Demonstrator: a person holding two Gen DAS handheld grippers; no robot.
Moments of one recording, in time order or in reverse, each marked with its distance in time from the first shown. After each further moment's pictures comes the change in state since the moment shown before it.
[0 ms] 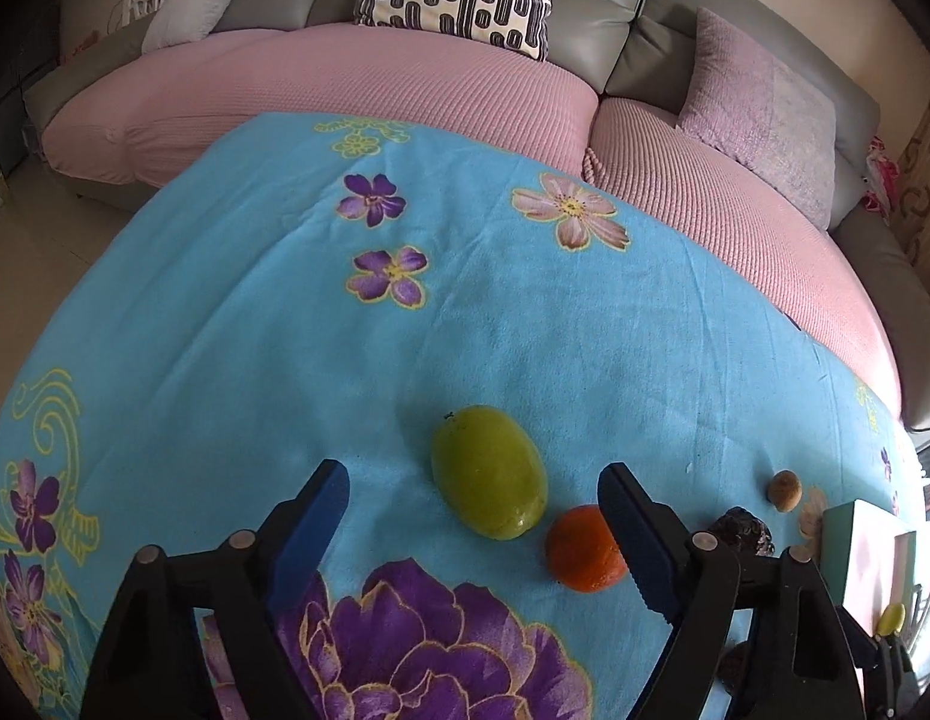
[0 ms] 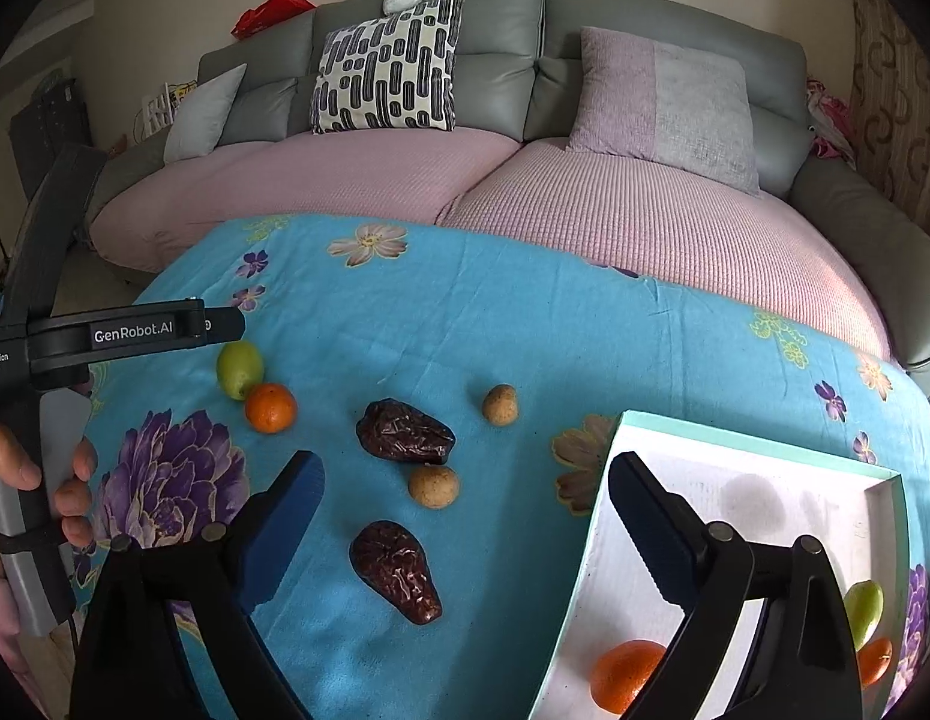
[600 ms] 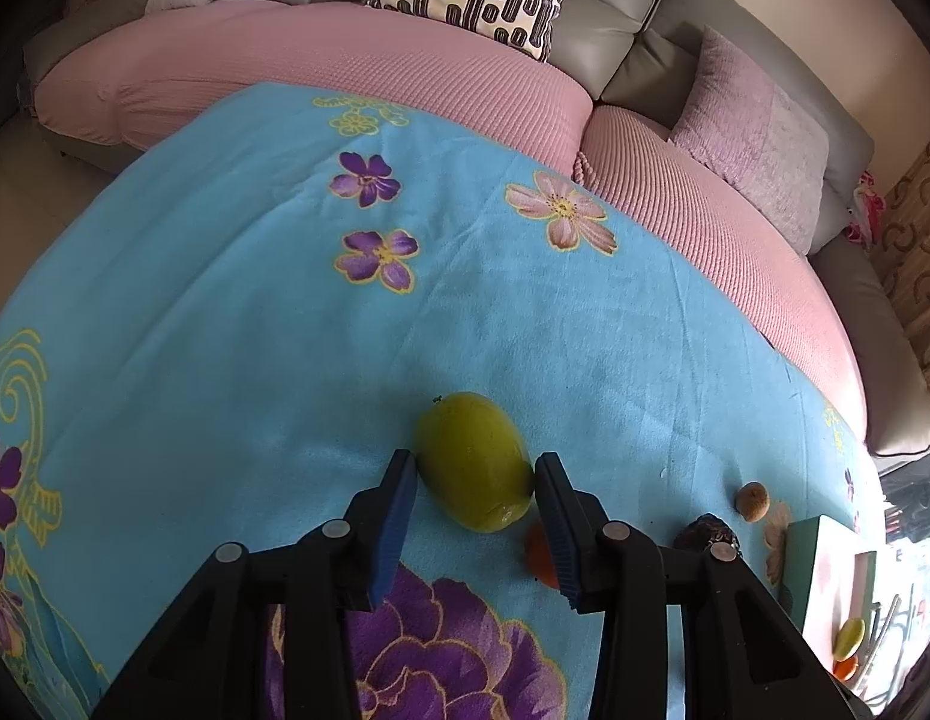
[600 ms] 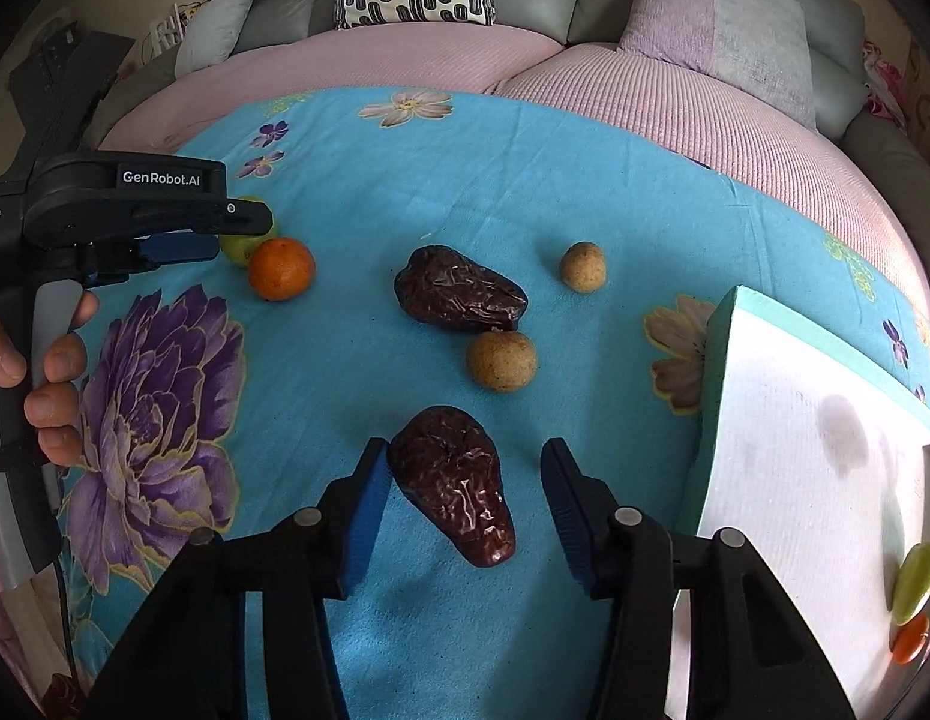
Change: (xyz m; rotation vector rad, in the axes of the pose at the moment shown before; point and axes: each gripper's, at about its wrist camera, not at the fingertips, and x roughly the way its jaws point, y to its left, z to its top) left arm -0.002 0.009 -0.003 -0.071 0.010 -0.100; right arm 0.038 0.025 -0.028 -0.067 0.177 0.047
